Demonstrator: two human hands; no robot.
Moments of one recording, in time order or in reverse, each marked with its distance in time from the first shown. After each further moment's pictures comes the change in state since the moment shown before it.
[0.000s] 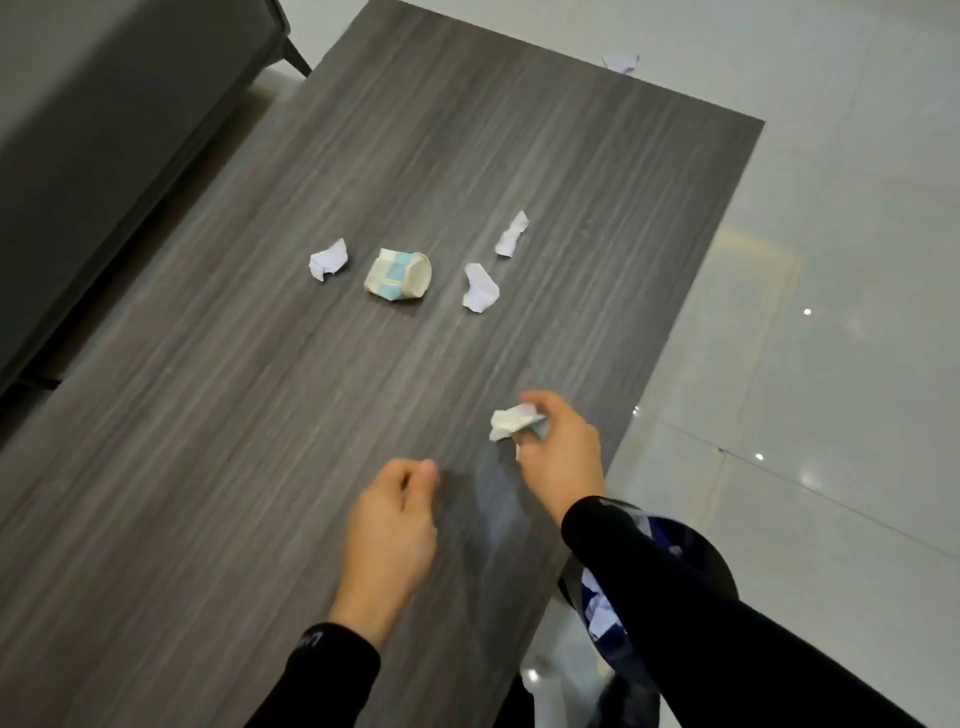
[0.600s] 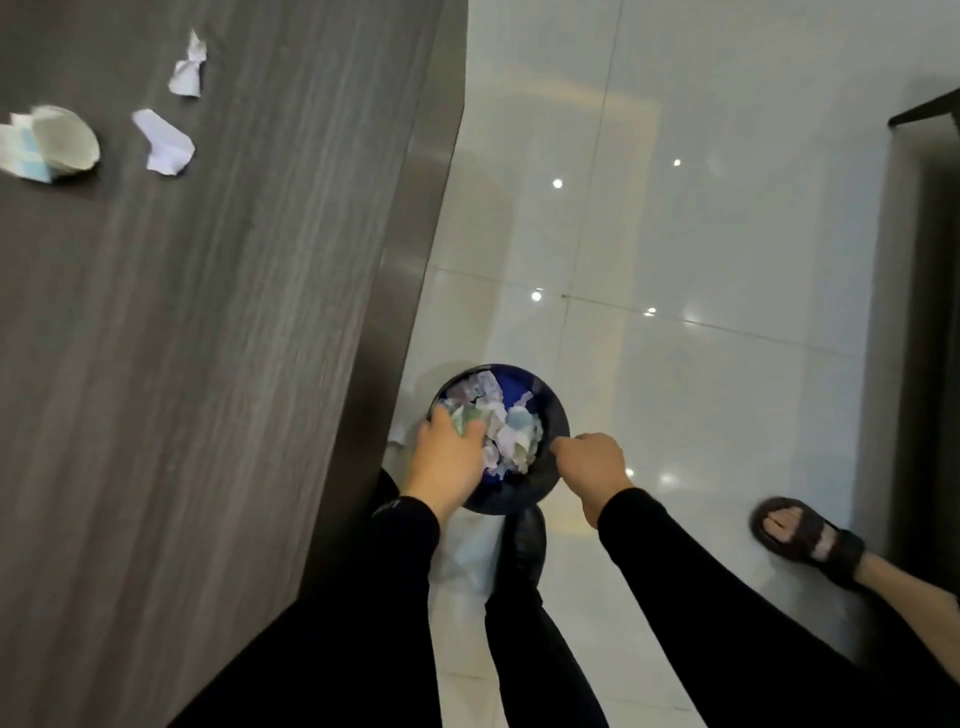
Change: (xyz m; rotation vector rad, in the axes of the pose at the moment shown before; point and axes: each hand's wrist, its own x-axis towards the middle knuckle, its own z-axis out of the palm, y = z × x) left_hand -0.117 -0.020 0.211 0.350 -0.675 -0.210; right_hand -0.101 0.215 -0.138 0.278 0.116 0.831
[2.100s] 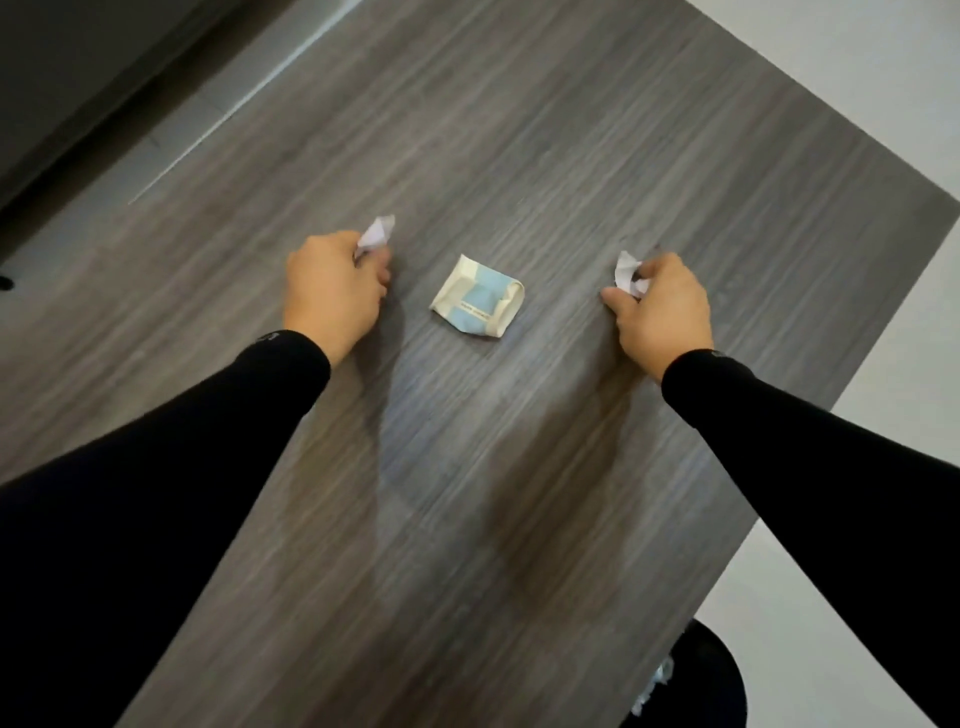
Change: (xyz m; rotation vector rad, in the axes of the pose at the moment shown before) left_hand 0.123 -0.026 -0.453 -0.111 0.880 0.263; right_hand -0.034 -0.367 0.272 -0.599 0.126 -0.931
